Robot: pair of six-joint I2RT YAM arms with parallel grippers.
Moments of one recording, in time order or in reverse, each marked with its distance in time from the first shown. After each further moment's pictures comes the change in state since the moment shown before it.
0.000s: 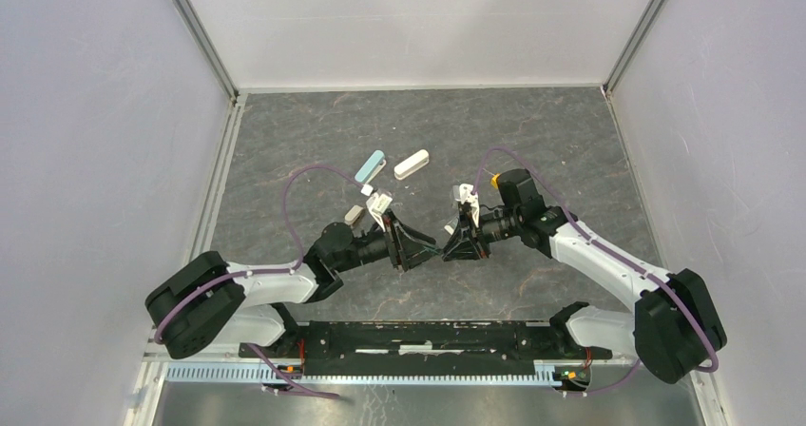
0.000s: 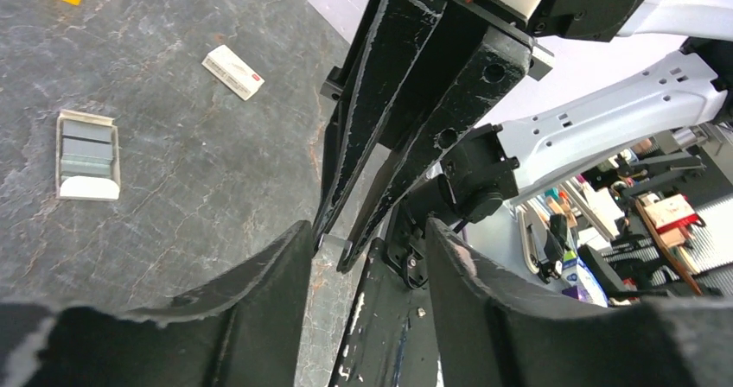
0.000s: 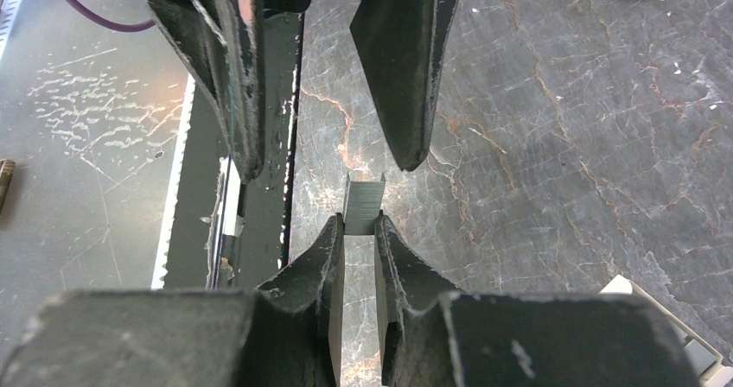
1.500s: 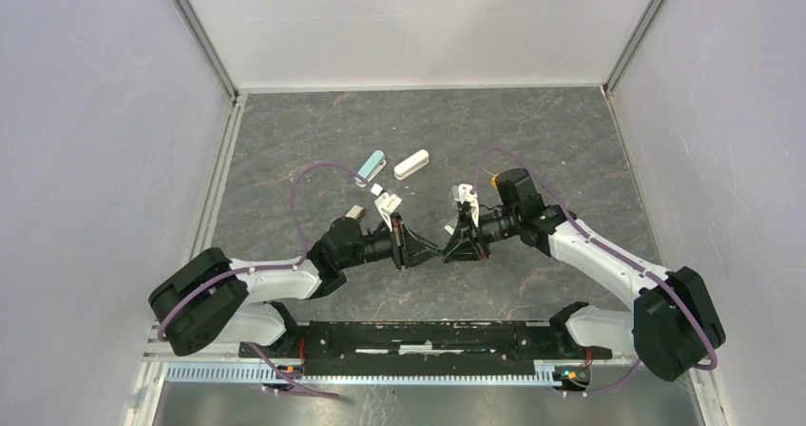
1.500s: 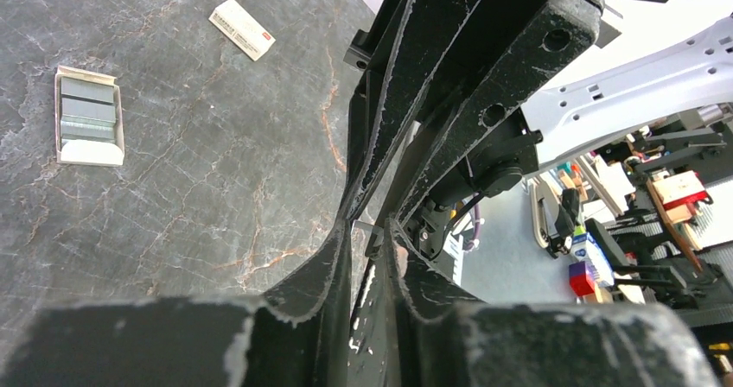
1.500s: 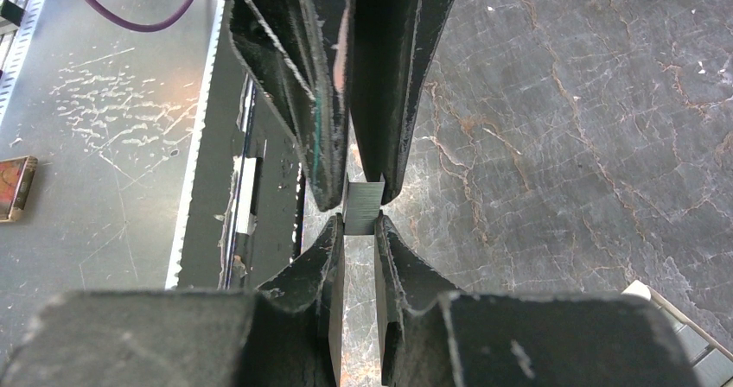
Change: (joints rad) left arm 0.004 0.026 0.045 -0.116 0.055 0.027; right arm 0.001 0.012 0.012 -0.026 -0.026 -0.004
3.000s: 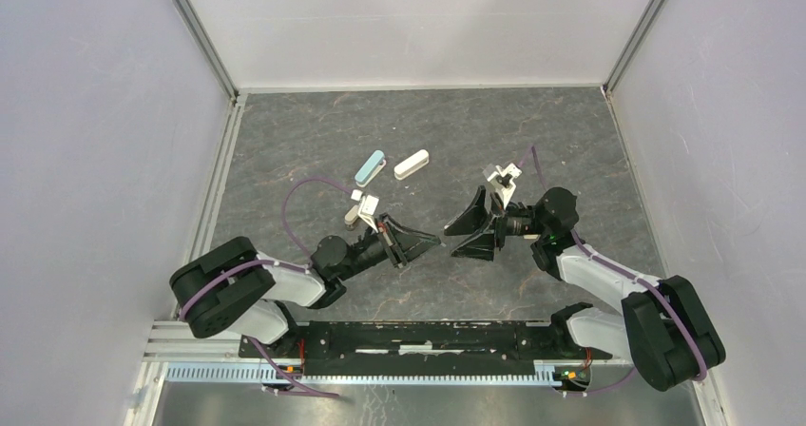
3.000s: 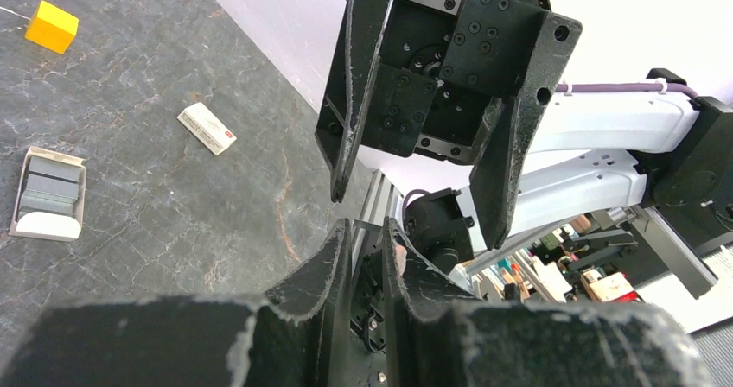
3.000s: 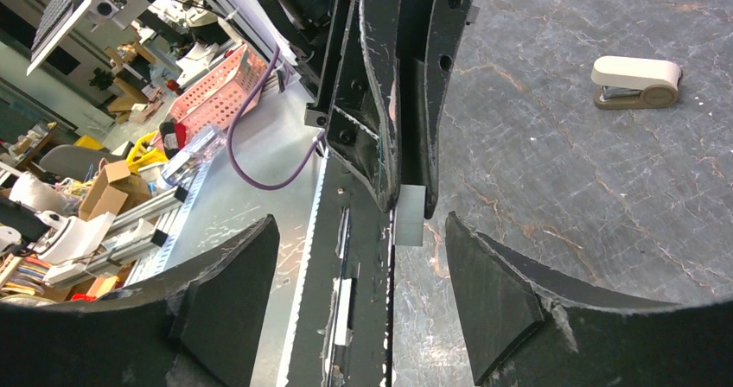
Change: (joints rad) left arm -0.047 0.120 -0.116 0.507 -0.210 -0.183; right arm -0.146 -0.046 -0.313 1.202 -0.166 1.073
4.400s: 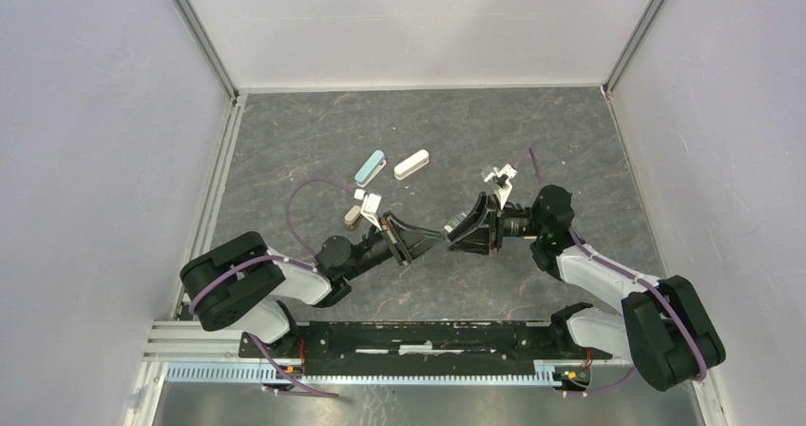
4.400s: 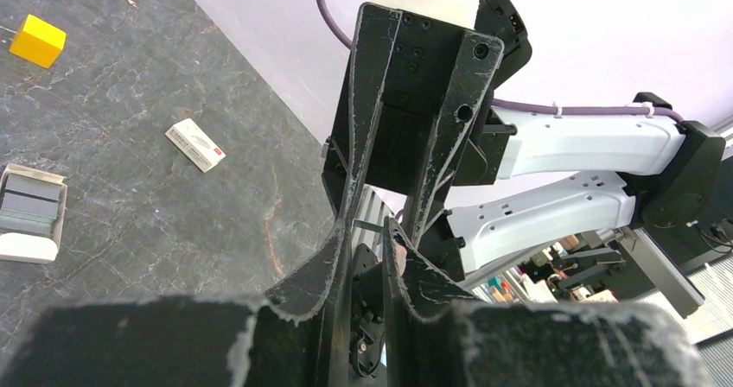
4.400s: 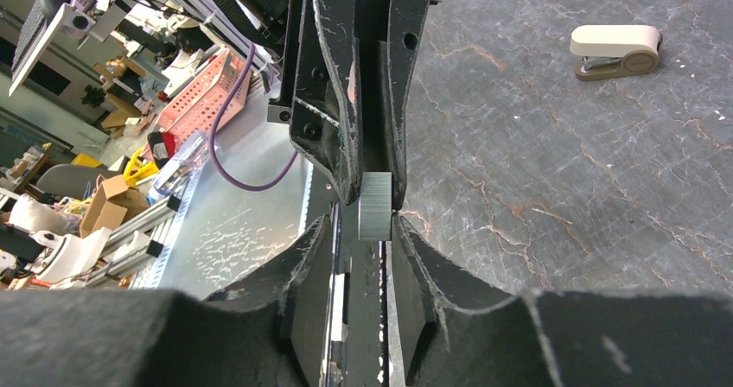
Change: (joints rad) left arm -0.027 0.071 0.031 0.070 -0.051 -0.032; right arm 0.000 0.000 0.000 -0.122 0.034 -0.064
